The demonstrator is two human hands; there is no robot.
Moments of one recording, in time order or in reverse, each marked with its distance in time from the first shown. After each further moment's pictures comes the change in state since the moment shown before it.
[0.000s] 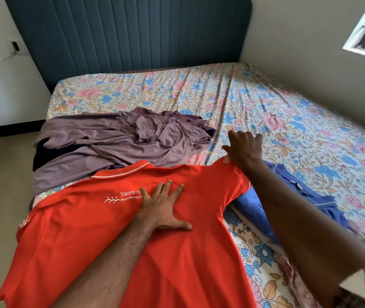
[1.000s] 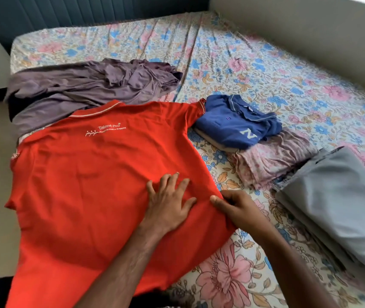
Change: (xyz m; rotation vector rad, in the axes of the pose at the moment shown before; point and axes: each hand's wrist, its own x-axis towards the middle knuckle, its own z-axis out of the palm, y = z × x) left_hand -0.202 0.133 0.098 -0.061 0.355 0.147; right_hand -0.420 0.044 -0.016 1.286 -0.476 0.212
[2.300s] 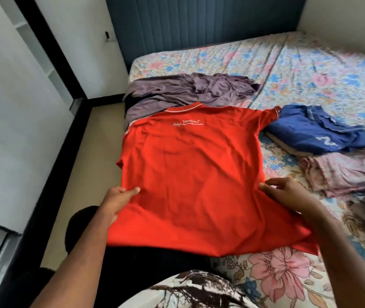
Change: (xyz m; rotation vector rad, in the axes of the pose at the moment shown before) left_hand -0.191 -0.205 -0.075 -0.860 0.159 -1.187; right_hand 0.033 -0.012 0.015 -0.561 -0.073 -0.004
